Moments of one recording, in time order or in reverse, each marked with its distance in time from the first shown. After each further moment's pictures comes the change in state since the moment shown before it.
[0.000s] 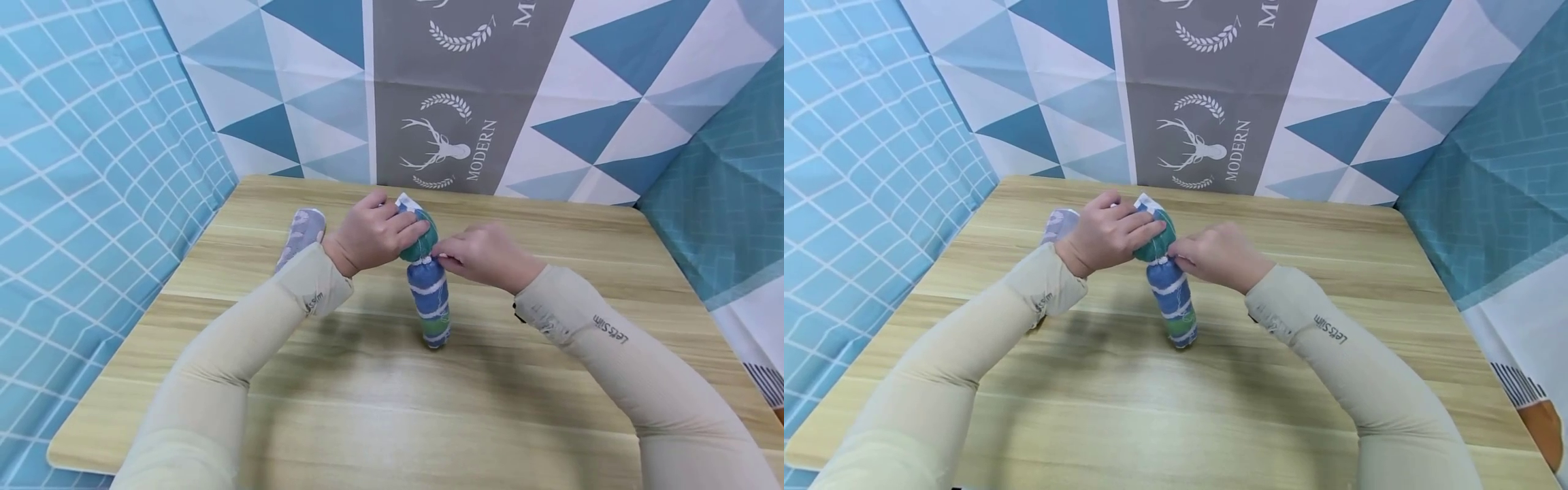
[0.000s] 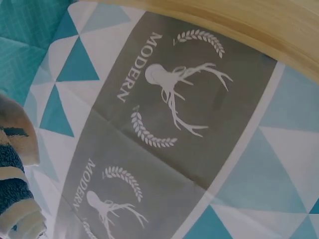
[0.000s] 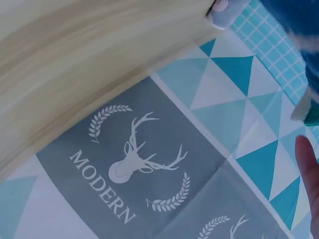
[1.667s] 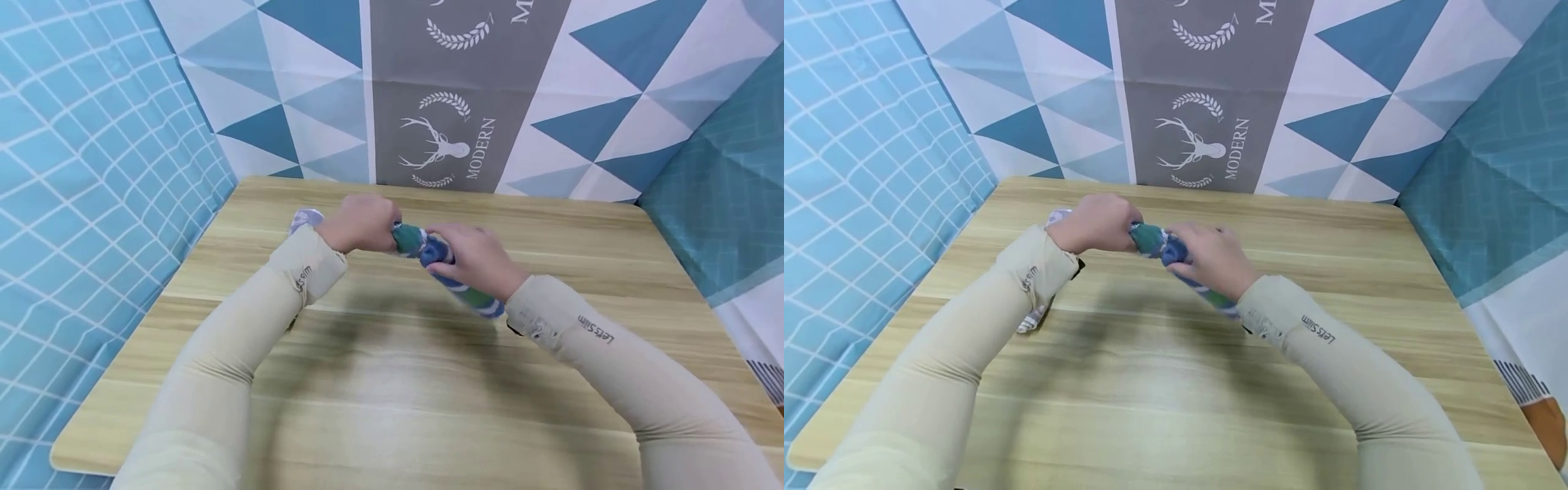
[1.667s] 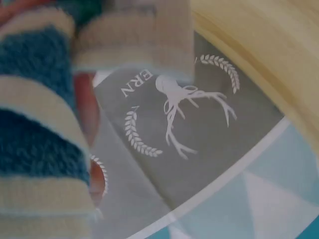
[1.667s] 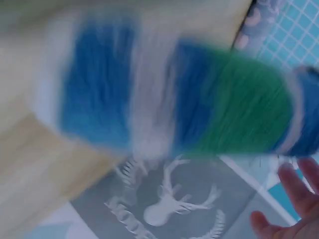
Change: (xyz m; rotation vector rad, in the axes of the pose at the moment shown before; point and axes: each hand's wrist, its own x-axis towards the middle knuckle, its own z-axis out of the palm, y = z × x) left_hand 0.022 -0.022 -0.004 -0.420 -1.087 -0.641; right_hand 0.002 -0.009 0.014 0.098 -0.257 0.590
